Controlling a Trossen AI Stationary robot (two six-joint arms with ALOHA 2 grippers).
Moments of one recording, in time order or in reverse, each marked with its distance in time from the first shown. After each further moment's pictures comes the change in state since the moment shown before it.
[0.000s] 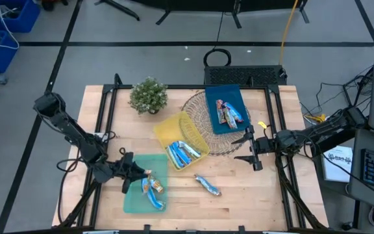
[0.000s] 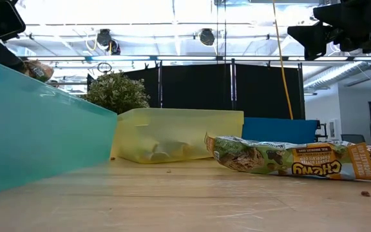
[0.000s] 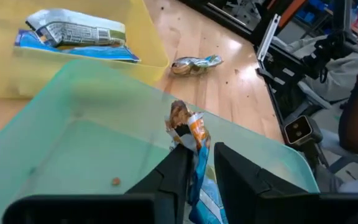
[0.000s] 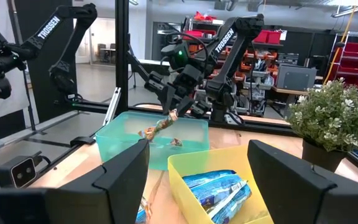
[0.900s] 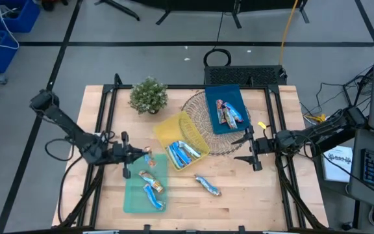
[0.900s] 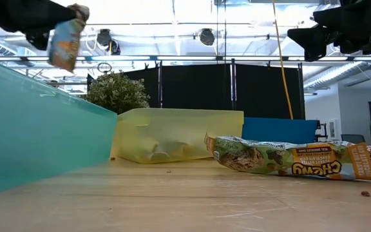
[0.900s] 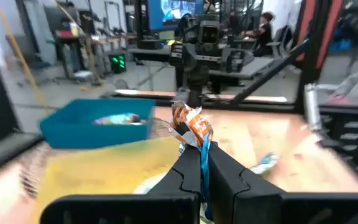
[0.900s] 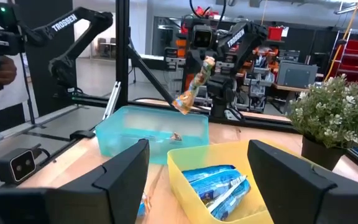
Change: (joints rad) left arm 0.120 -0.270 0.000 0.171 -0.214 0.805; right arm 0.000 0.000 0.000 -0.022 -0.003 -0.010
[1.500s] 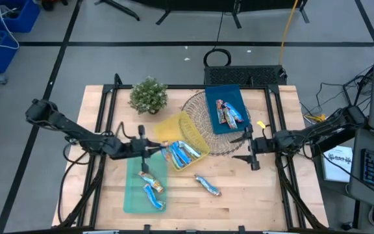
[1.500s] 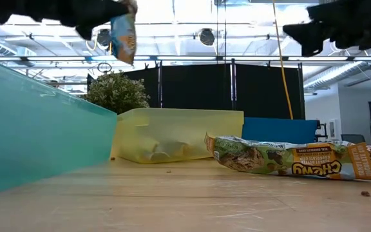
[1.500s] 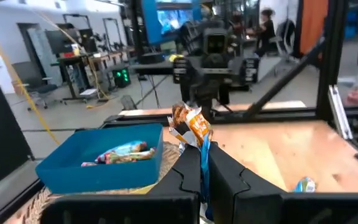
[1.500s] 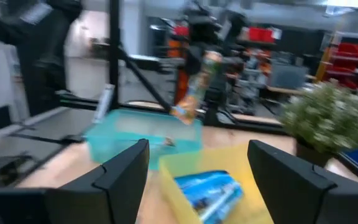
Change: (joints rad) left arm 0.327 0.278 0.162 0.163 0.331 0.161; right arm 0.000 0.064 0.036 0.034 0.031 -0.012
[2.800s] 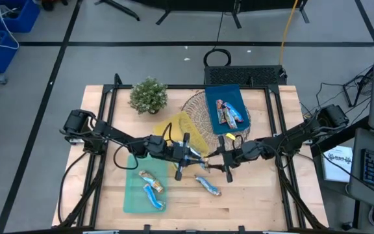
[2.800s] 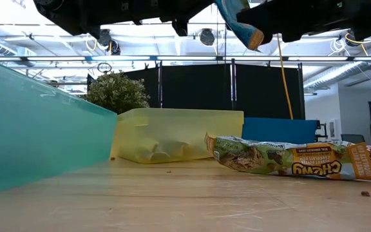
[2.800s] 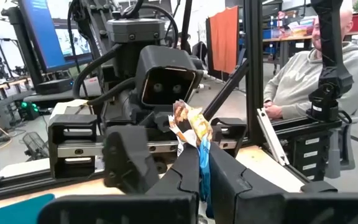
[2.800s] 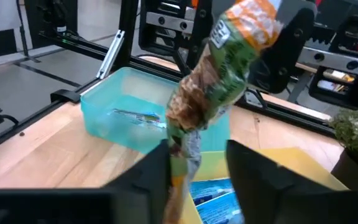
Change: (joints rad) left arm 0.203 0.651 0.480 0.234 0.575 0.026; right arm 0.018 0.671 0.400 0.045 -0.029 -0.125
